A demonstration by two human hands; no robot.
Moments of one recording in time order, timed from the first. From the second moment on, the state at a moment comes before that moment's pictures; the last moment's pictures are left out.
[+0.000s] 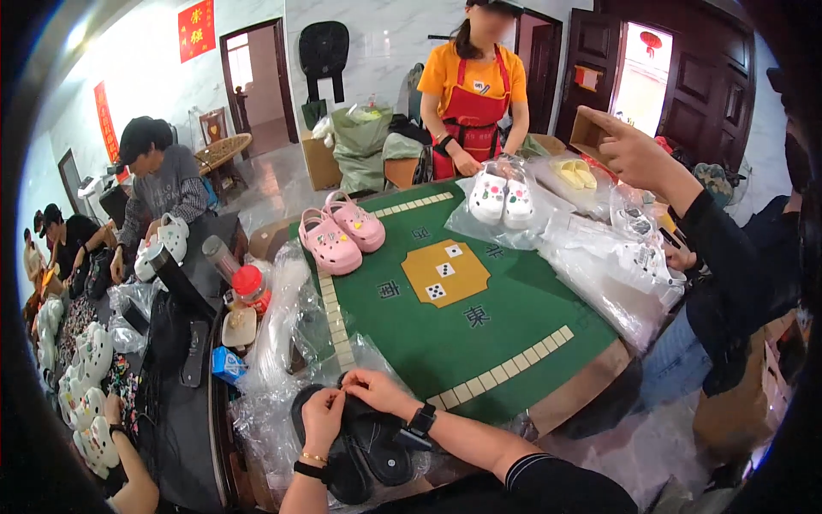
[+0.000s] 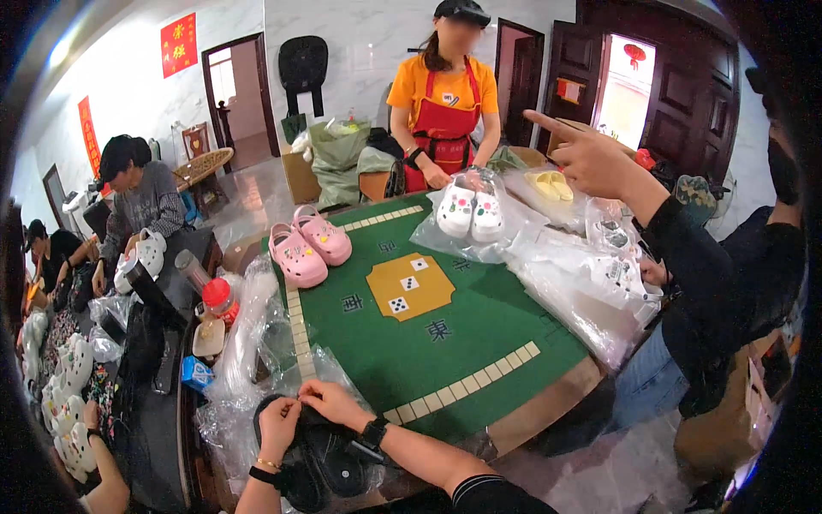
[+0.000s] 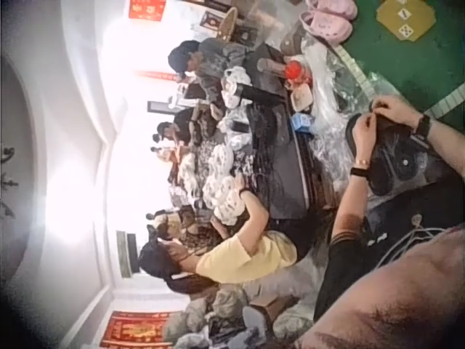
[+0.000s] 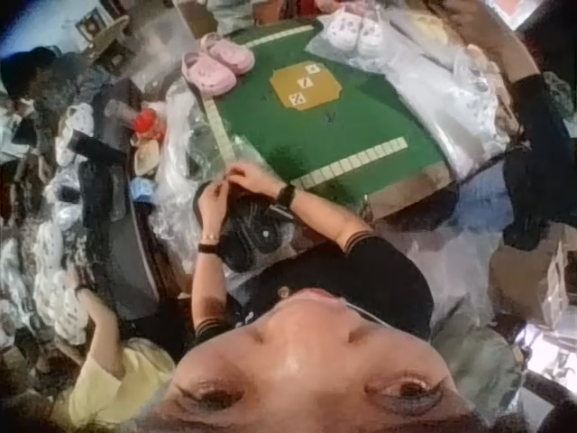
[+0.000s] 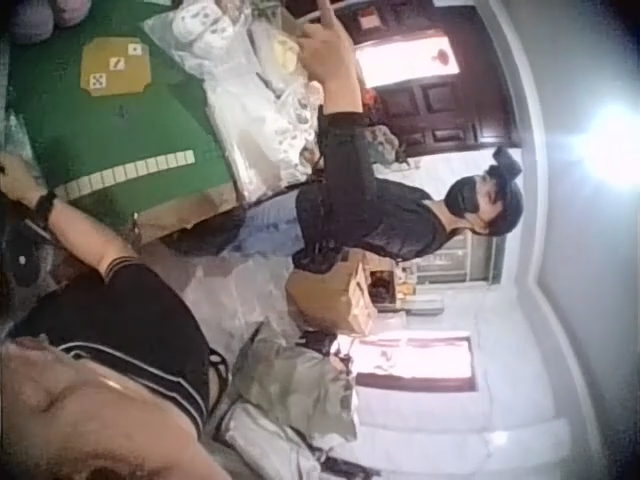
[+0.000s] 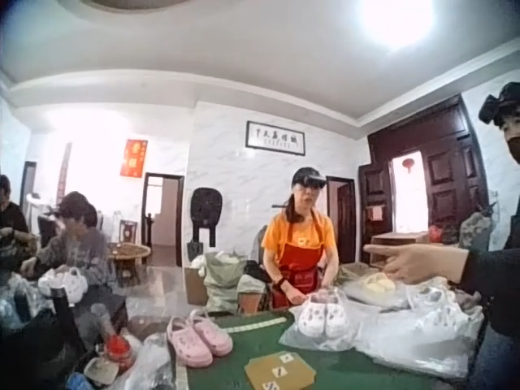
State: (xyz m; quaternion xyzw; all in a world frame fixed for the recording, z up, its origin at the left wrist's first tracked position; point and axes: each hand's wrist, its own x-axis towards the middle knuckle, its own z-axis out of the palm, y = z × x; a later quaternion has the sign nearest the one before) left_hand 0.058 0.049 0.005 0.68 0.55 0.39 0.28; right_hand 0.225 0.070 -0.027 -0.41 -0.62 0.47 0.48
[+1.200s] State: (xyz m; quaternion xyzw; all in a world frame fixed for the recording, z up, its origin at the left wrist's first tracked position) left_hand 0.059 0.046 0.007 0.68 0.58 0.35 0.27; right_hand 0.232 0.066 -0.030 -0.39 -0.67 0.45 0.44
